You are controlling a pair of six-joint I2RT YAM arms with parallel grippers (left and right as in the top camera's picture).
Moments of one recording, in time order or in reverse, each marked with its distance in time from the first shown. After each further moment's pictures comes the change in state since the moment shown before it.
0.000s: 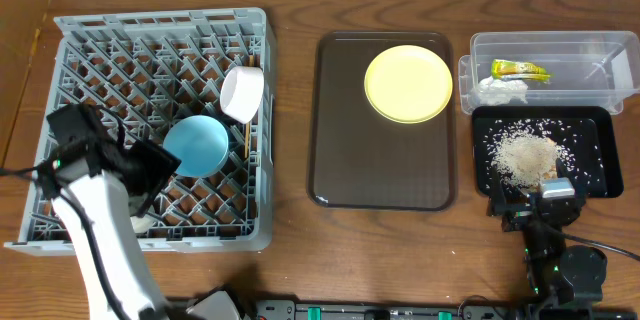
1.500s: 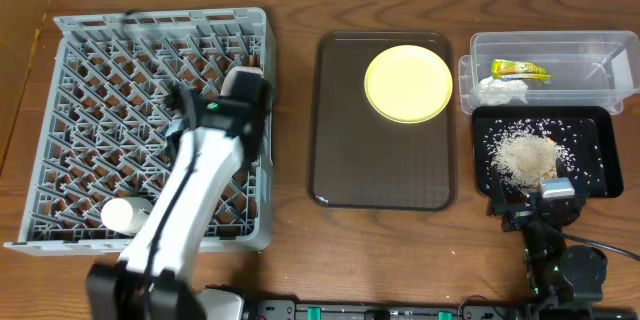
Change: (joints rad) left arm -0.777 0.183 0.025 -0.124 -1.112 -0.268; right arm 0.000 0.000 0.000 0.000 0.000 0.000
